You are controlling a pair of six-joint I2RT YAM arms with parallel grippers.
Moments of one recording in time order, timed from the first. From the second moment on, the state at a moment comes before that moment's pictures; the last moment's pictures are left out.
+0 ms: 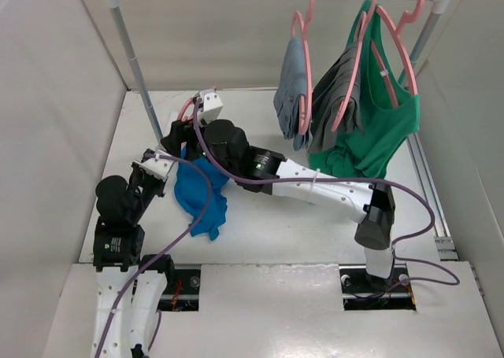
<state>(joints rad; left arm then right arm) 0.00 0.47 0.76 -0.43 0.32 0.41 1.16 1.91 1.91 -0.06 0.36 0.43</state>
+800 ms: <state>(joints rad) 0.00 0.37 0.63 -0.40 0.40 0.64 1.12 2.07 1.93 -0.11 0.33 0.75</state>
